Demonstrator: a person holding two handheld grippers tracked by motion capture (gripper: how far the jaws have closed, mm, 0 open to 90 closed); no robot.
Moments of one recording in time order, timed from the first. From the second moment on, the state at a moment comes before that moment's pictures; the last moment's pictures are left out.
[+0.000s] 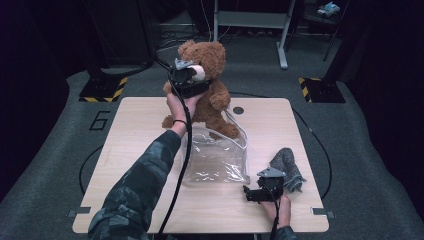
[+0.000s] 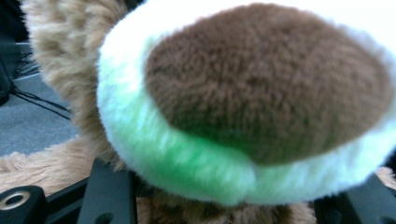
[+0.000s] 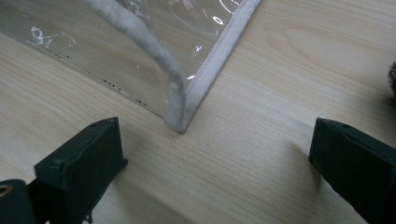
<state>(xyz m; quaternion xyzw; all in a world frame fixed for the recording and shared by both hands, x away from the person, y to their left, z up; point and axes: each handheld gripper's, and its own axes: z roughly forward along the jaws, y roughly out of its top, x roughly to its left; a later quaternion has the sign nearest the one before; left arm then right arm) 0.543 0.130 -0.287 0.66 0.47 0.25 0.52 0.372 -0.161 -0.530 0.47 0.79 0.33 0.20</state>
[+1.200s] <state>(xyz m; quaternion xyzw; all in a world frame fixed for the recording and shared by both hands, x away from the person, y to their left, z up) 0.511 0.126 -0.339 0.75 0.49 0.16 0.42 0.372 -0.159 -0.530 0.48 0.79 0.33 0.20</state>
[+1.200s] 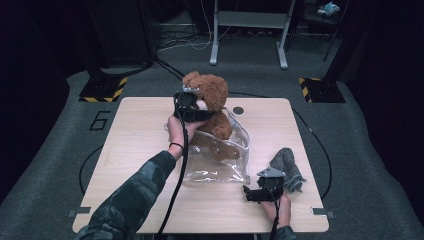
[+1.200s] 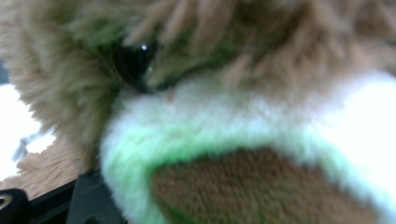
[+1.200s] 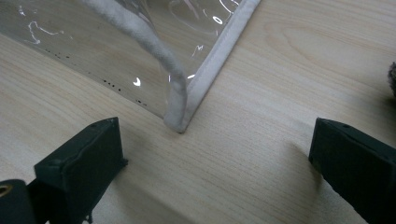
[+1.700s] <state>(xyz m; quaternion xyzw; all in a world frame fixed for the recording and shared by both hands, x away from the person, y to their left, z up) 0.486 0.149 -0.345 0.78 0.46 0.15 0.40 0.372 -0.160 -0.530 0.48 0.79 0.34 0.20</state>
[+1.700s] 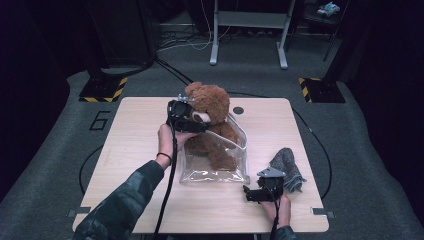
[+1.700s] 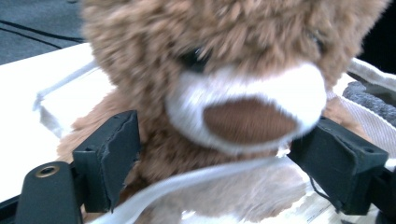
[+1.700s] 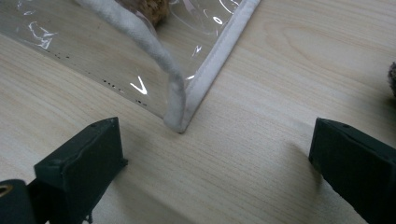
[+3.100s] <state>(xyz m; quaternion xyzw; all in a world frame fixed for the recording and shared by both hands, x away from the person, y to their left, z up) 0.386 0.317 -0.494 0.76 0.55 0.19 0.30 0.372 -0.159 -0.530 0.48 0.78 0.34 0.20</state>
